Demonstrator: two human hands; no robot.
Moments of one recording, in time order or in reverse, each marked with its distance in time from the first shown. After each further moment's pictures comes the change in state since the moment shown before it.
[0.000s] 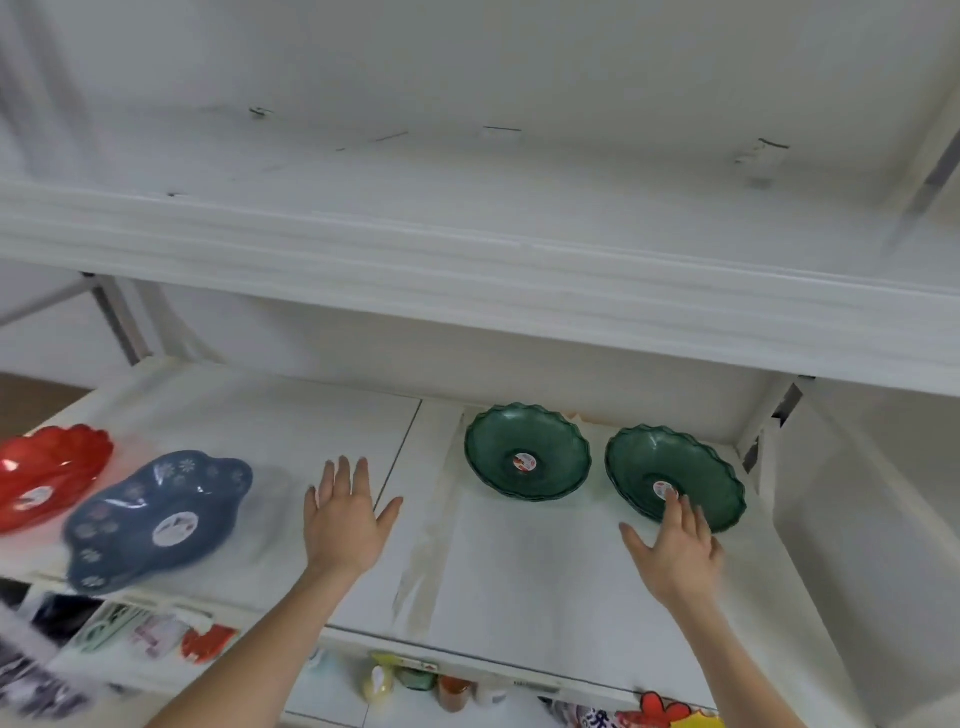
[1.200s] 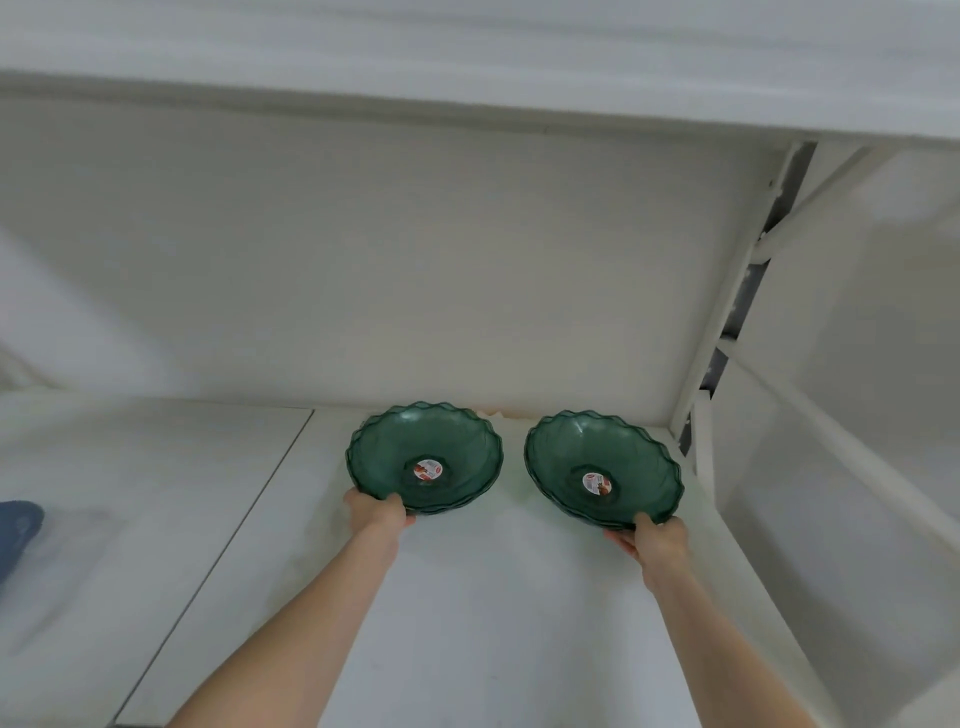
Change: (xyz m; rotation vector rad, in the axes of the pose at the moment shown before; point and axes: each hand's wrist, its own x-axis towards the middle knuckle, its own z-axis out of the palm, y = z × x) left_hand 0.067 0.178 0.152 -1.300 -0.163 -0.669; right_hand 0.111 0.109 0.061 1.270 0.006 0.490
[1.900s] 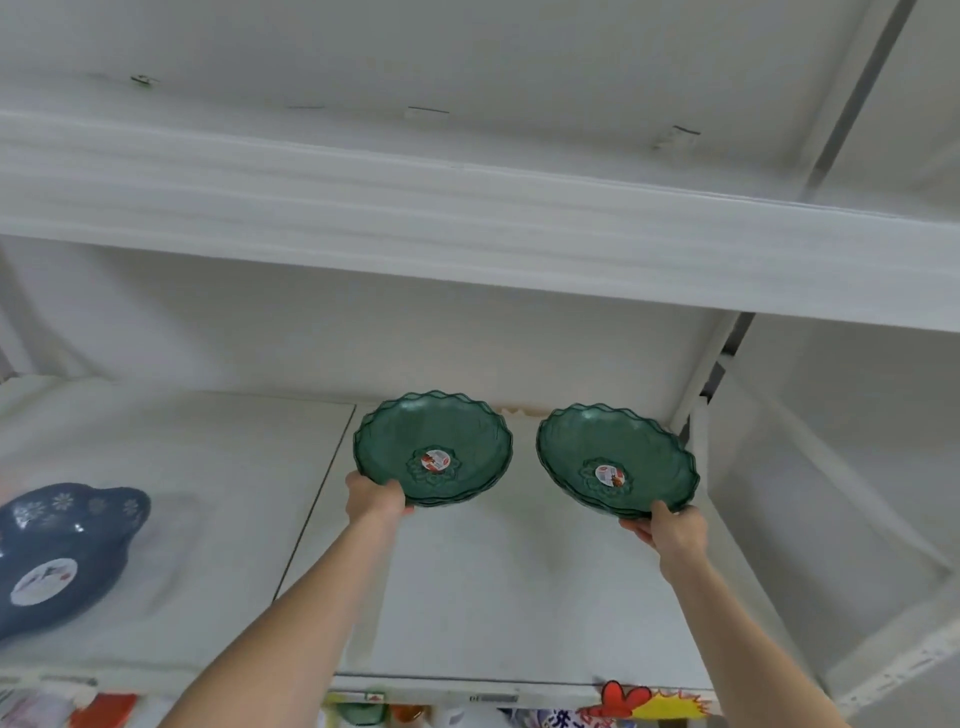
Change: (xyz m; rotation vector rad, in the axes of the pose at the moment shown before) left_hand -0.024 0.060 -0.104 0.115 -0.057 0.013; right_hand -0.104 -0.048 0.019 -0.152 0.101 -0.039
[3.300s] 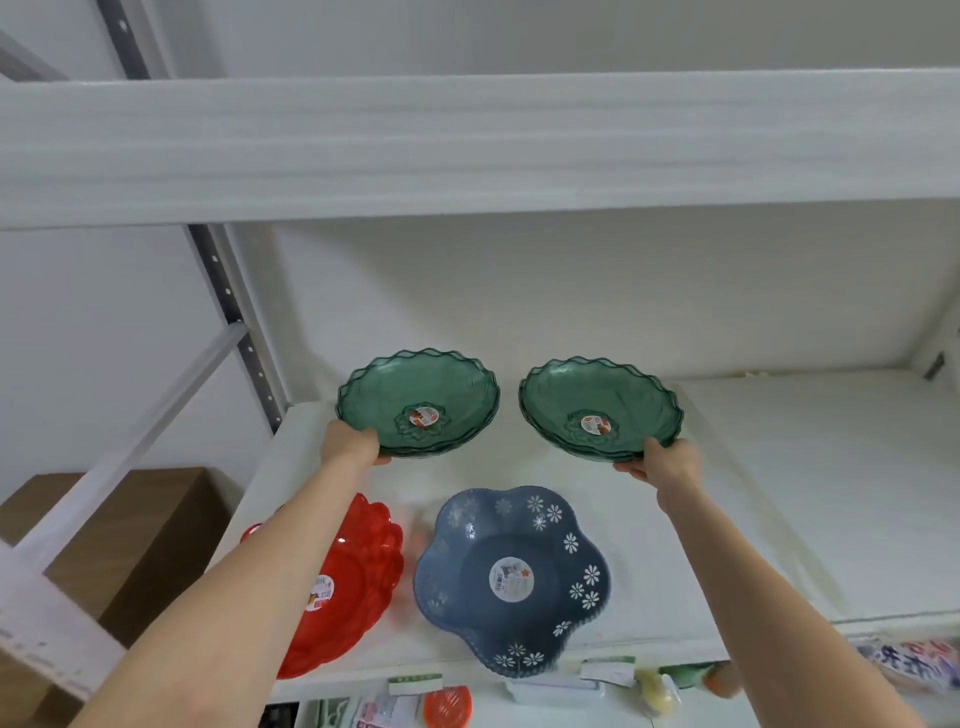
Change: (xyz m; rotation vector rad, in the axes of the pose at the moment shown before) left_hand 0.287 0.131 -0.513 0.257 -0.065 0.206; right_hand -0.300 0.037 0.490 -0.065 -0.022 -0.043
